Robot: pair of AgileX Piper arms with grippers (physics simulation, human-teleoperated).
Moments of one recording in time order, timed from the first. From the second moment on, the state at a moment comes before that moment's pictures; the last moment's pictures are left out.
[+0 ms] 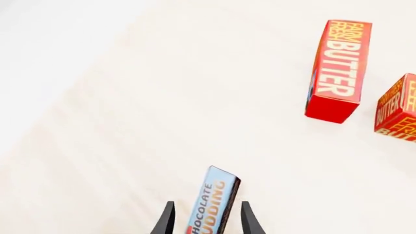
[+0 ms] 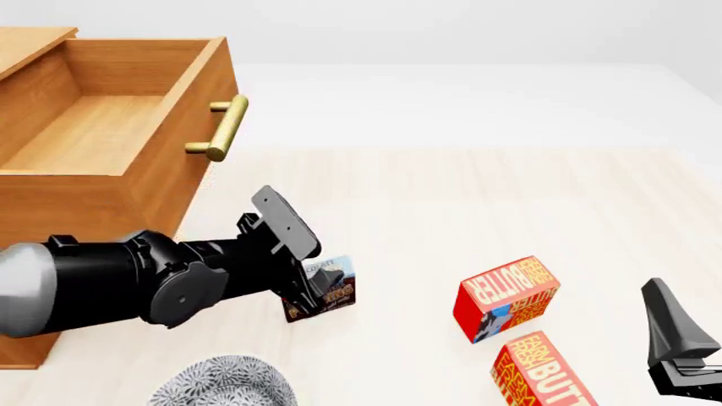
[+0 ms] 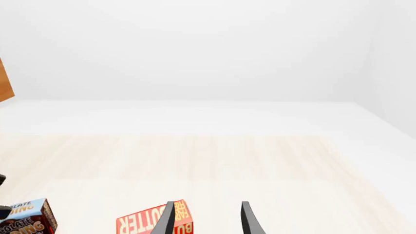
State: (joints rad) left arm -0.67 1.49 -0.69 -0.05 0.30; right arm 0.00 0.01 -0.01 0.00 -0.01
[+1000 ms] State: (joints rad) left arm -0.63 1.60 -0.66 -0.15 0.28; right arm 0.00 0.01 -0.01 0.00 -0.01
